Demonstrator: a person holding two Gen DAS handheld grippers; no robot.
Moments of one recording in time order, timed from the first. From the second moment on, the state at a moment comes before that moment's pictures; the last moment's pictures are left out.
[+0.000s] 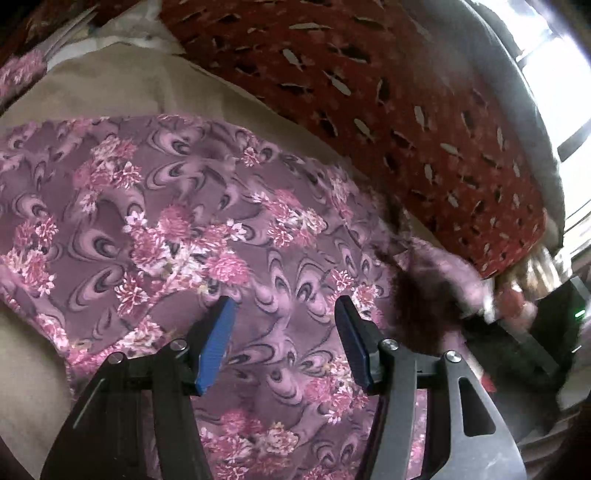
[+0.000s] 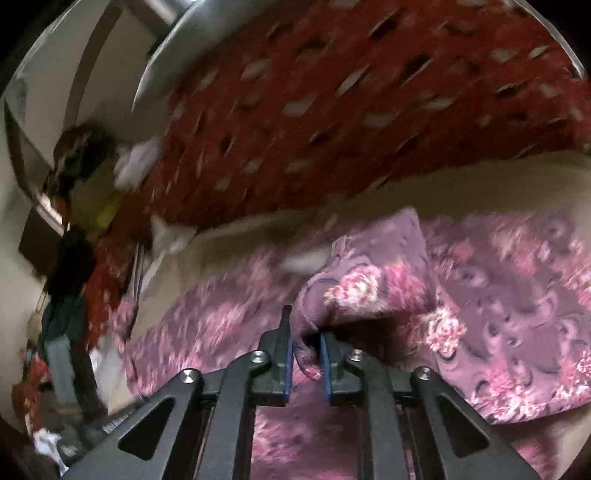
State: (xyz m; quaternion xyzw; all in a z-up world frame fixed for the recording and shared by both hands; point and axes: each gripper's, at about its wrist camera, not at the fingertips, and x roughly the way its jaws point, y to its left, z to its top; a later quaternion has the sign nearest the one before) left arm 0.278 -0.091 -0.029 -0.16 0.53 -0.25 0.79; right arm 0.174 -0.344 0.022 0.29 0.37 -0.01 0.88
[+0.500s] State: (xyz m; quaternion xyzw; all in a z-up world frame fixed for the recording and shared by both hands) left arm 0.257 -0.150 -0.022 -0.10 0.52 -0.35 0.77; right arm 0.091 -0.354 -0.009 0.29 0.41 -0.01 0.86
